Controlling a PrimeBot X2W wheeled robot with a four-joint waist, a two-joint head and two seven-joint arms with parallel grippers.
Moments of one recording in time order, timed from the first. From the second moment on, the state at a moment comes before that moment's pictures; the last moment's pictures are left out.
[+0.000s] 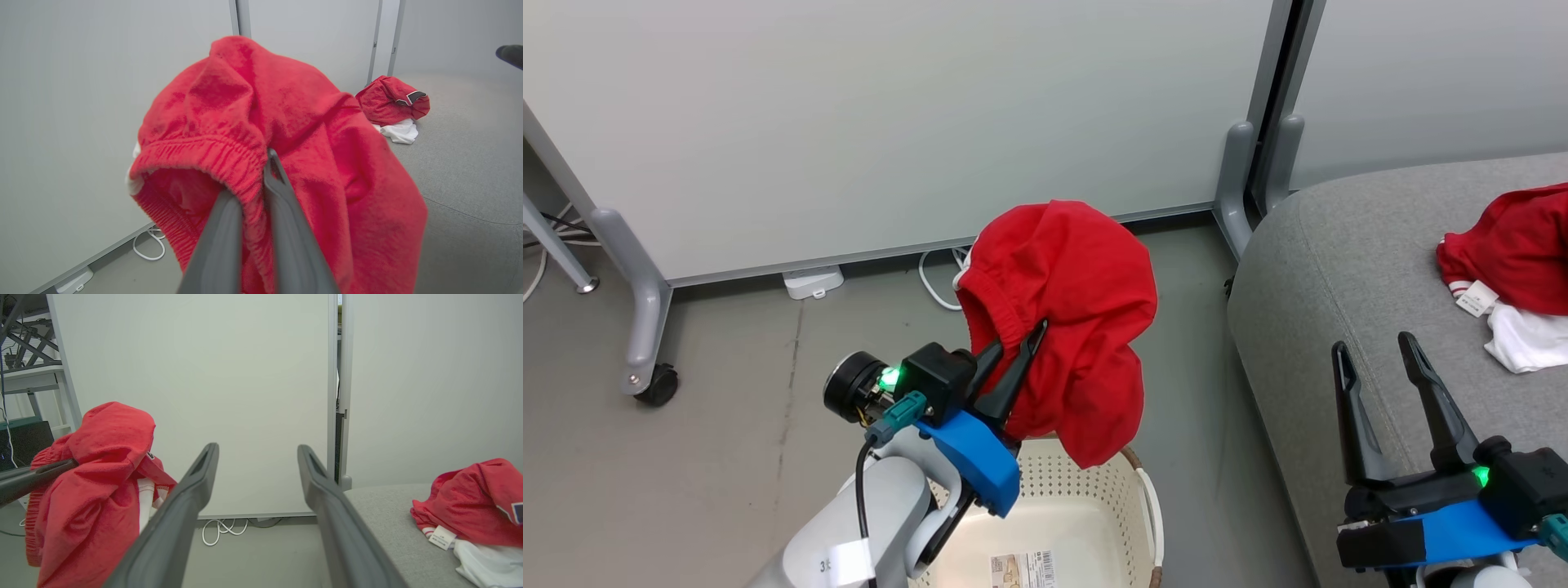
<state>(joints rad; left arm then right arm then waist) -0.54 0.21 -0.82 0.53 -0.54 -0.08 -0.26 -0.03 -0.09 0.00 0.00 0.17 0.13 -0.26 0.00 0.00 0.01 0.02</state>
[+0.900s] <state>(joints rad) -0.58 0.18 -0.83 0.53 -0.48 -0.10 -0.26 -0.15 -0.10 0.35 0.11 0.28 0.13 -0.26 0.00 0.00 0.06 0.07</state>
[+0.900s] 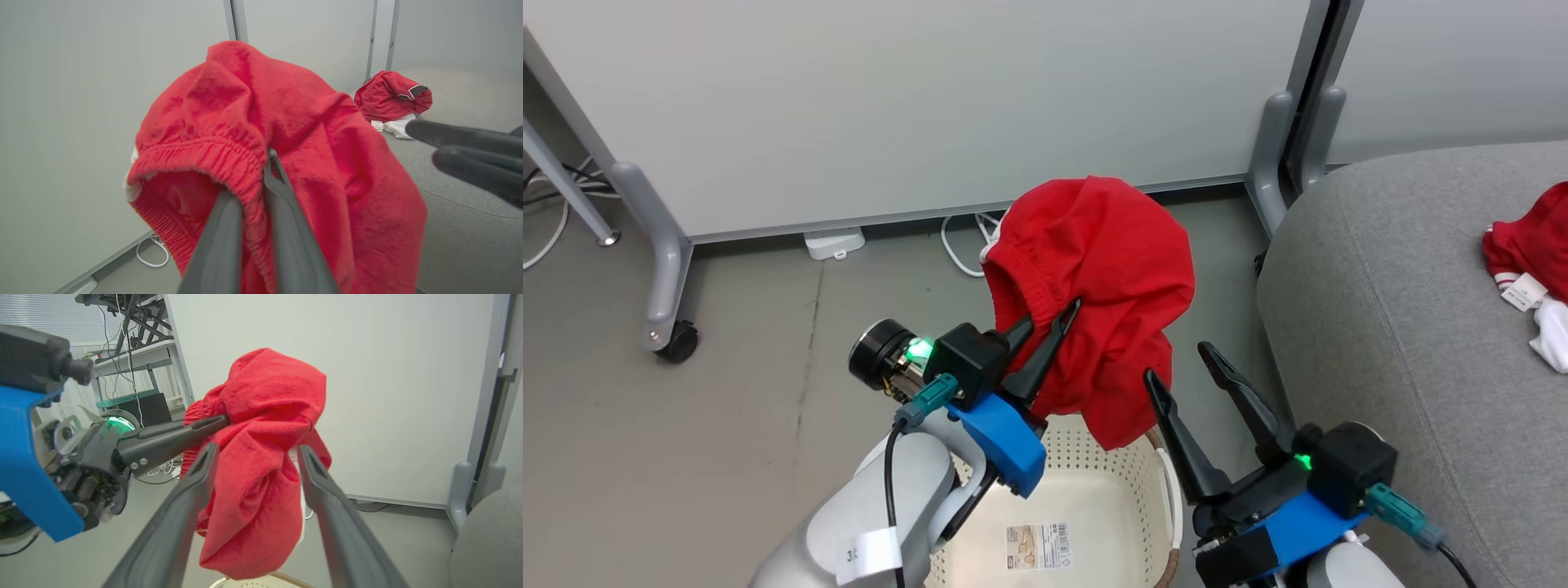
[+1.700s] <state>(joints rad) -0.66 0.09 -0.84 0.52 -0.44 -0.12 -0.26 -0.41 -0.06 0.40 0.48 0.27 0.13 -0.26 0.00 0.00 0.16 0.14</state>
